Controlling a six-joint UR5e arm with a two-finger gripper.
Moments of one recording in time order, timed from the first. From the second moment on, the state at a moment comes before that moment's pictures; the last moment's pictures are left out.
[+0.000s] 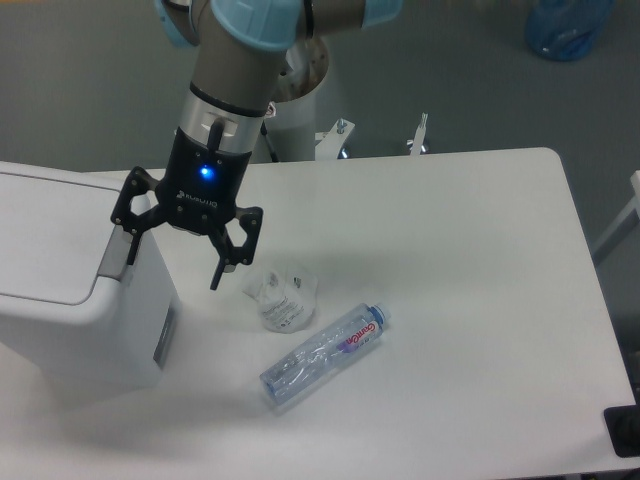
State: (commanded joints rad) arm 2.27 -1.68 -1.67 -0.92 1.06 0.27
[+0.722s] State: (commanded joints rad) arm 2.25 -1.68 -1.68 -0.92 1.08 0.27
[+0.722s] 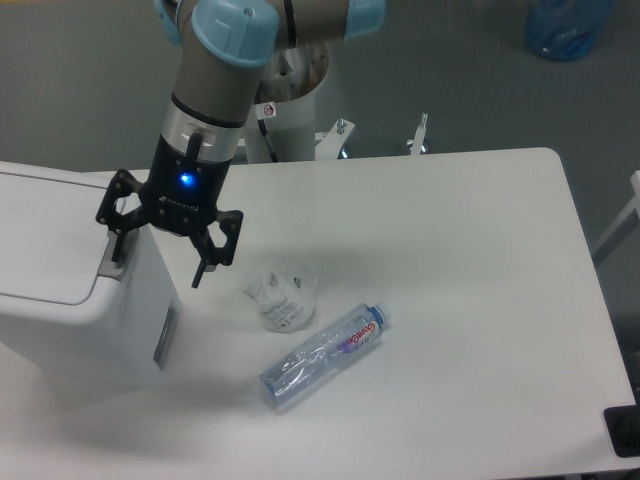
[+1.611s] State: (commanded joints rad) arm 2.31 -1.68 -1.62 -0.91 1.11 0.29
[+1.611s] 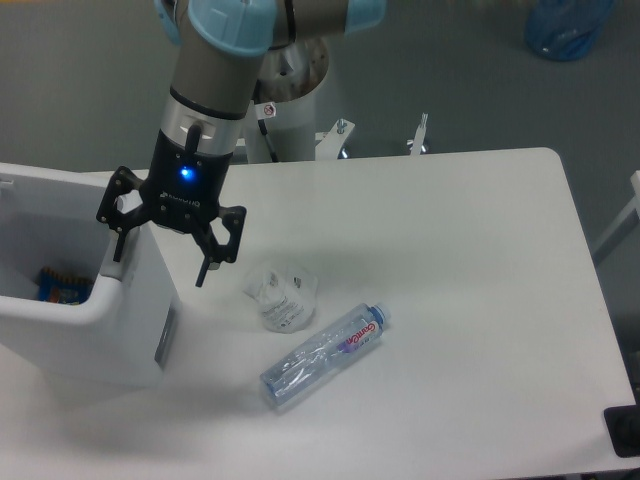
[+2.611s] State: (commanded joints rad) arm 2.65 -1.87 -1.66 -0.91 1.49 1.11
